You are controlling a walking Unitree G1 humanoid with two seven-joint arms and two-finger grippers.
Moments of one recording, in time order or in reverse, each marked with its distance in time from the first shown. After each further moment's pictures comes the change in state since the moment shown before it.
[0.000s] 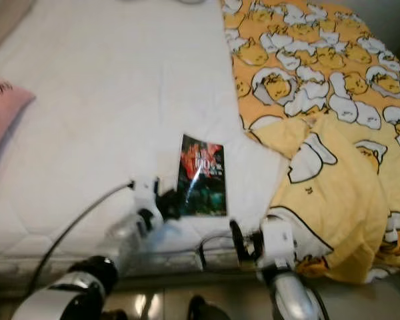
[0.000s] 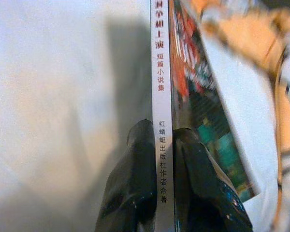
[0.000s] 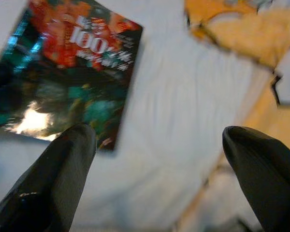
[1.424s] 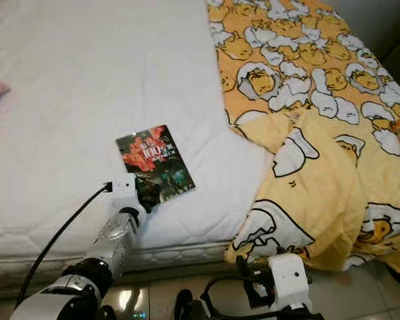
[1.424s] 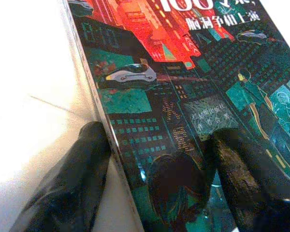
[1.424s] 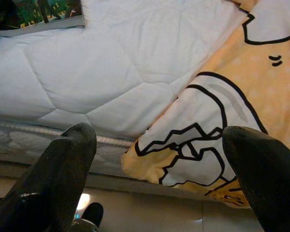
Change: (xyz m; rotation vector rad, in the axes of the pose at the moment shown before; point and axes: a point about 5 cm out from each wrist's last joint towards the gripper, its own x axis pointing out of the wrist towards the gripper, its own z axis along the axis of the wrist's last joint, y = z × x) left arm -0.010 0.021 -0.012 0.035 0.029 0.406; right arm -0.073 -0.001 -0.018 -0.069 0.166 0.051
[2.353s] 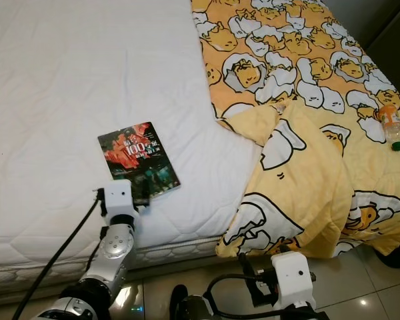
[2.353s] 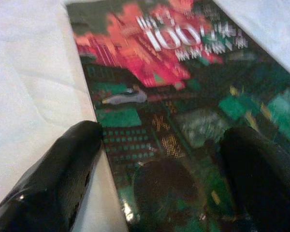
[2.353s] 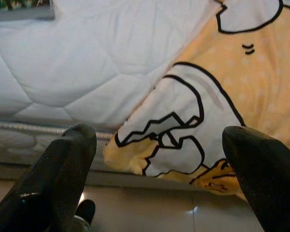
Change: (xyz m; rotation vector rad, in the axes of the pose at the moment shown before) left arm -0.019 0.002 -0.002 0.149 -0.239 0.199; right arm -0.002 -0.005 0.002 -0.011 -0.006 -0.002
